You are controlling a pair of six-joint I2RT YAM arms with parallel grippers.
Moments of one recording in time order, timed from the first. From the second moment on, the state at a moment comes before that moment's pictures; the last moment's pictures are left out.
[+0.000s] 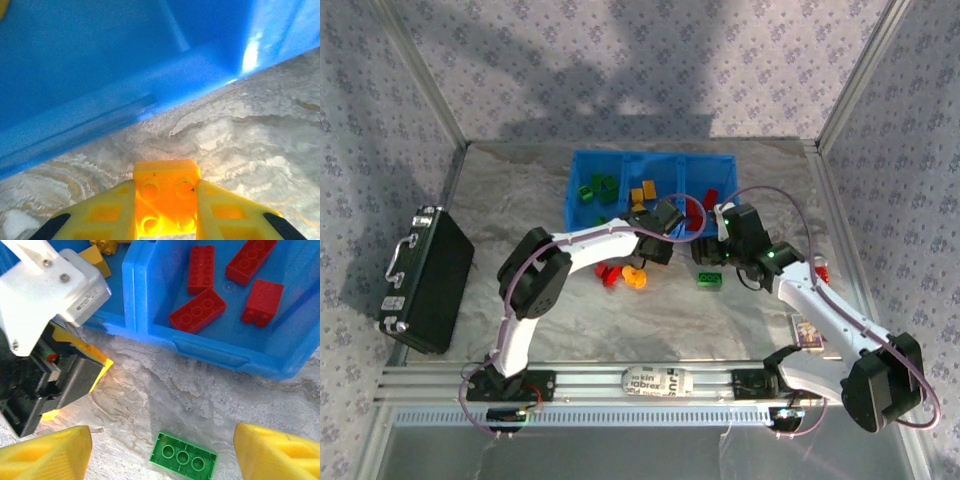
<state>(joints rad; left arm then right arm) -0.88 2.04 1.51 -0.60 -0.15 -0.40 0.47 1.12 0.83 -0.51 0.02 0.21</state>
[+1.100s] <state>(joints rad) -0.83 1.80 1.44 -0.69 -0.19 -0.40 0.45 1.08 0.80 -0.53 0.01 0.23</state>
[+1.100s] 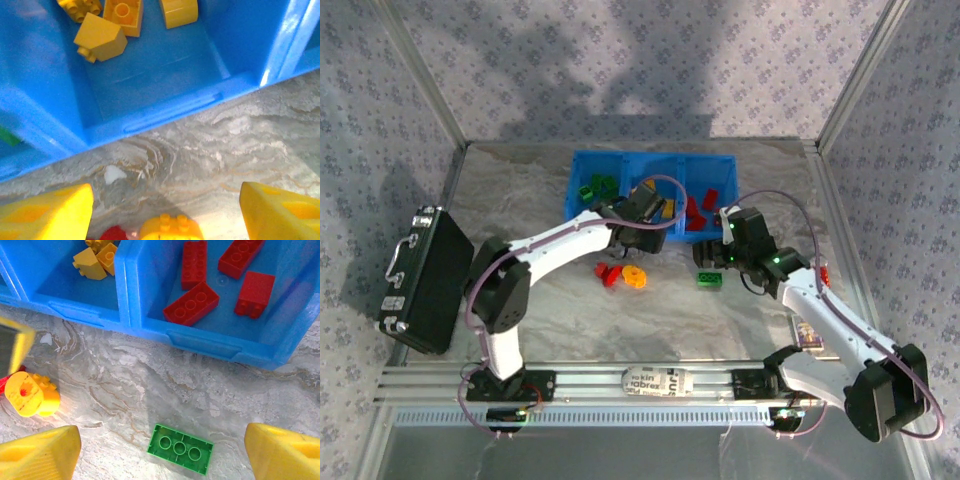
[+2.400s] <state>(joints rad) -0.91 1.78 1.23 -0.66 -0.10 -0.51 0.49 1.07 0.79 -0.54 0.00 0.28</state>
